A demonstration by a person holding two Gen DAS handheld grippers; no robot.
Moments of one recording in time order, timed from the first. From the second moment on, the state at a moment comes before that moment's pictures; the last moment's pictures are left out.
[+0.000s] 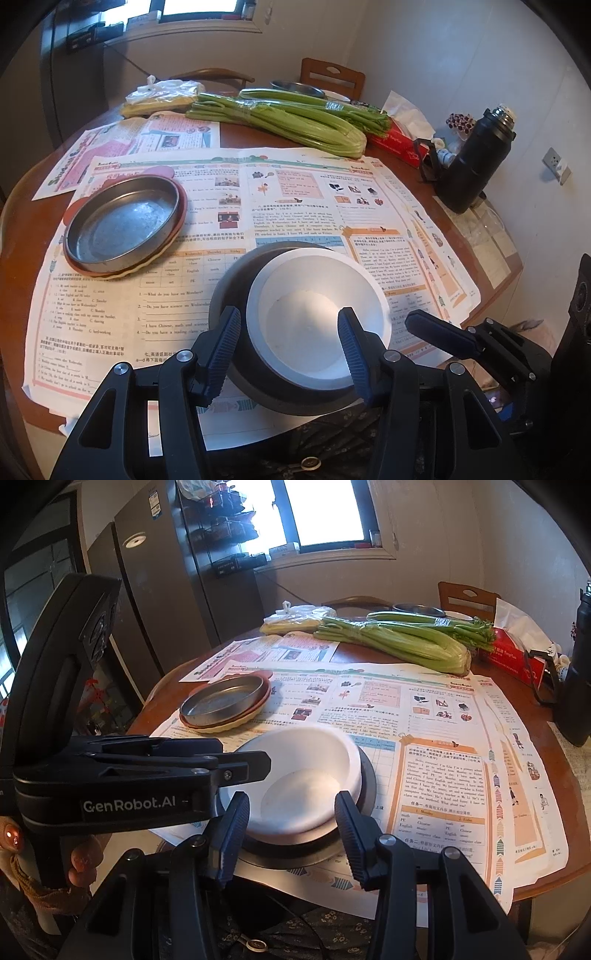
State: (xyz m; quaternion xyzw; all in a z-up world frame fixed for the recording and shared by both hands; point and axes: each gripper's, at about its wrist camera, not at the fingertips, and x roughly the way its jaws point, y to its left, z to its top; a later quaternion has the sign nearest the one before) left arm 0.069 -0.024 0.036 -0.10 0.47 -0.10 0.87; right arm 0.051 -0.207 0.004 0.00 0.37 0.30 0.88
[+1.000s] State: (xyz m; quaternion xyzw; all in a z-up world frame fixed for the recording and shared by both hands) left arm 0.063 -0.005 0.029 -0.10 0.46 -0.06 0.88; right arm 0.066 -0.234 0.003 0.07 0.39 0.27 0.88
